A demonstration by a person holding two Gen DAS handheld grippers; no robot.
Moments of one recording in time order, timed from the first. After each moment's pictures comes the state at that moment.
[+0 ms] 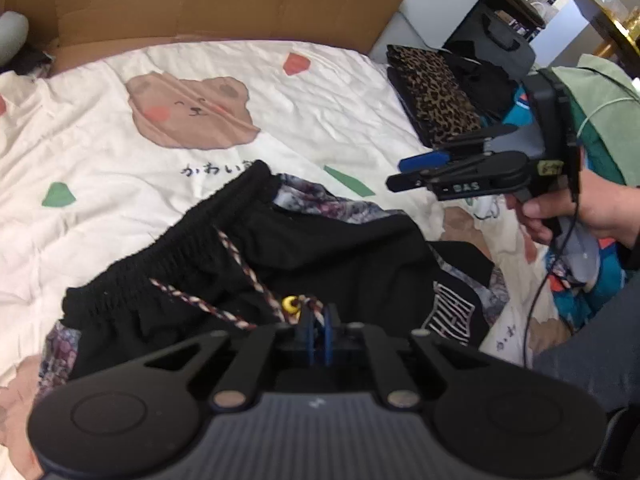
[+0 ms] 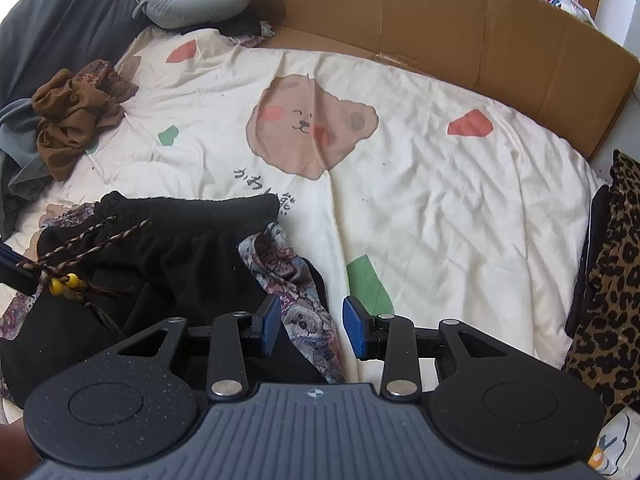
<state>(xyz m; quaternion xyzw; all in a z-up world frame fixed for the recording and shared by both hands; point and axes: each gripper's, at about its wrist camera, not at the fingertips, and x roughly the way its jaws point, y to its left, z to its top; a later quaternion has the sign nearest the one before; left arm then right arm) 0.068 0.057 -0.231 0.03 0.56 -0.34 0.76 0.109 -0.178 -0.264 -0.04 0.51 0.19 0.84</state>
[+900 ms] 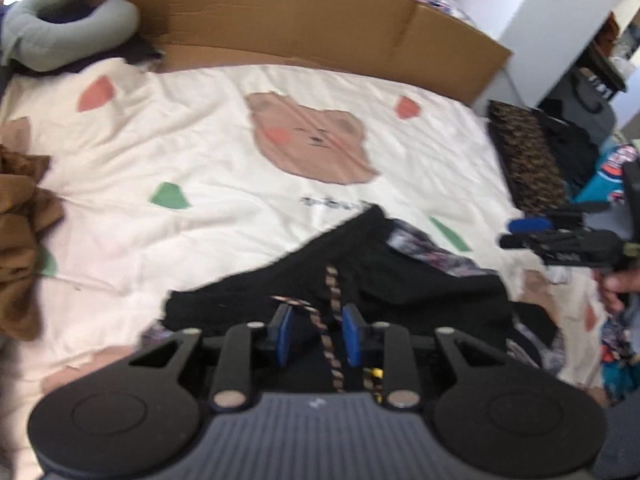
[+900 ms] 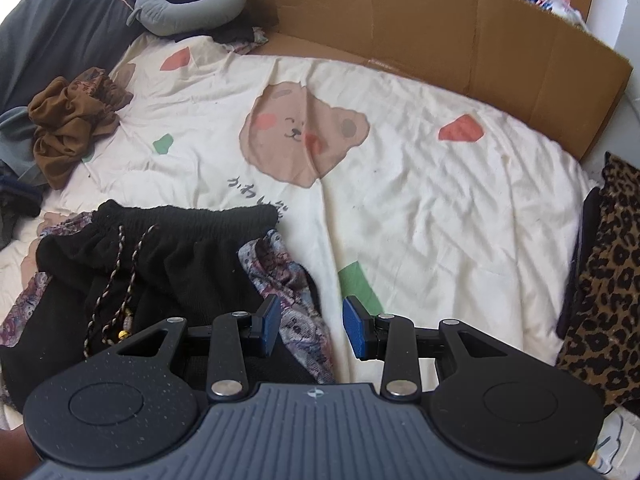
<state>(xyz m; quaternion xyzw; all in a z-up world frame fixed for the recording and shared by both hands) 0.113 0.117 -0.220 0.01 0.55 -0.19 0.81 0.111 -0.182 -0.256 -0.04 0.50 0.18 0.84</state>
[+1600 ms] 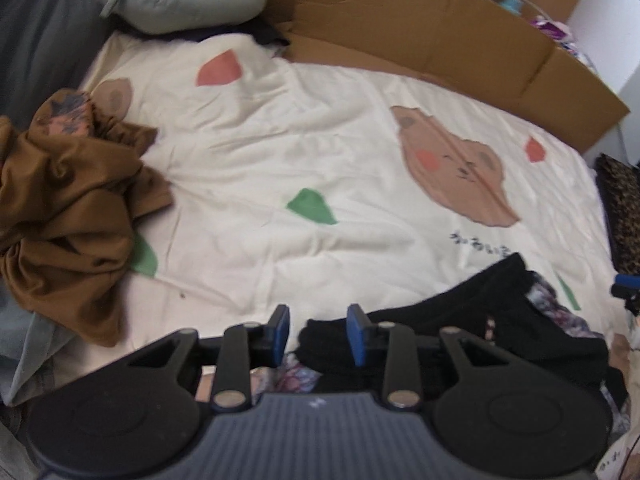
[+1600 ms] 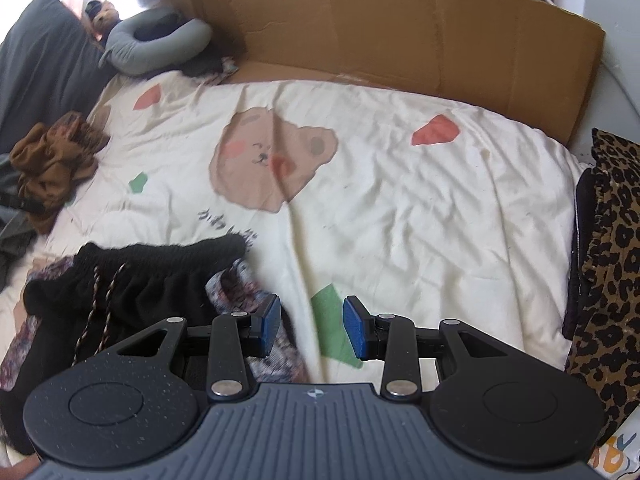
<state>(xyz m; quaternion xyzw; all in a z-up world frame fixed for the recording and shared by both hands) 0.167 0.202 -0.262 -0.01 0.55 -0.07 0.83 0.129 -0.212 -0.279 0.02 0.47 0.16 0.87</state>
